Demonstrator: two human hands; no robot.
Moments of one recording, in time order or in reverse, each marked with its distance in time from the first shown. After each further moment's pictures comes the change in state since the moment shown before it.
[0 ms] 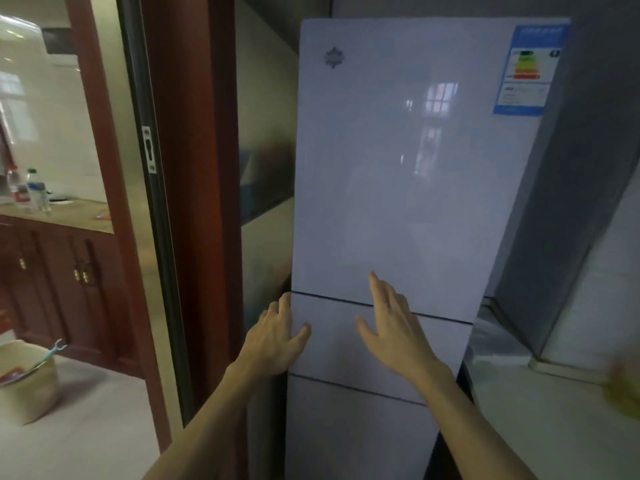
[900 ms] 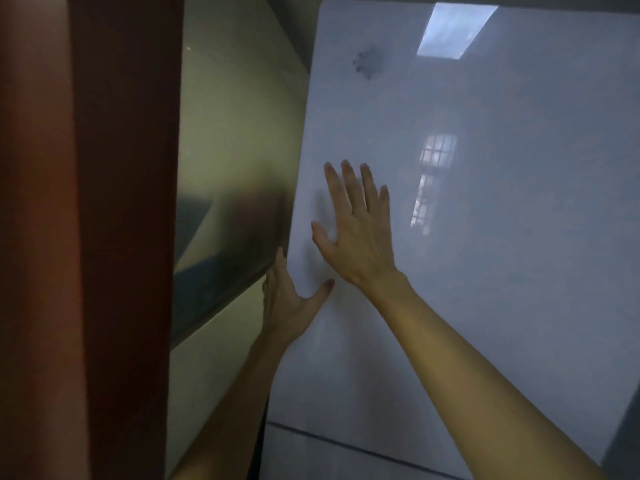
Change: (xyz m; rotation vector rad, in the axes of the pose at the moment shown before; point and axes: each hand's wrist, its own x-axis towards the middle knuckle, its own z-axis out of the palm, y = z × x) left_hand 0.367 -0.005 -0.015 -0.633 0.394 -0.063; right_hand 0.412 -0.010 0.000 -0.279 0.551 -0.304
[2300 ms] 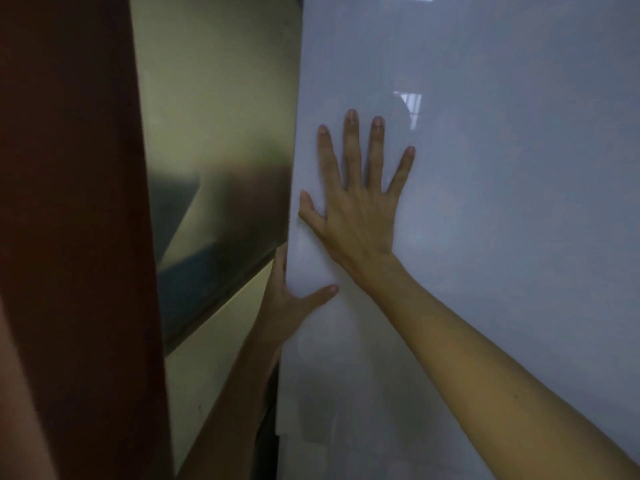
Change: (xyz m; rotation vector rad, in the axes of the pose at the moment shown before) left_hand 0.010 -0.029 -0.011 -0.132 -0.159 -0.077; right_hand 0.016 -0.011 0.032 -0.283 0.212 0.045
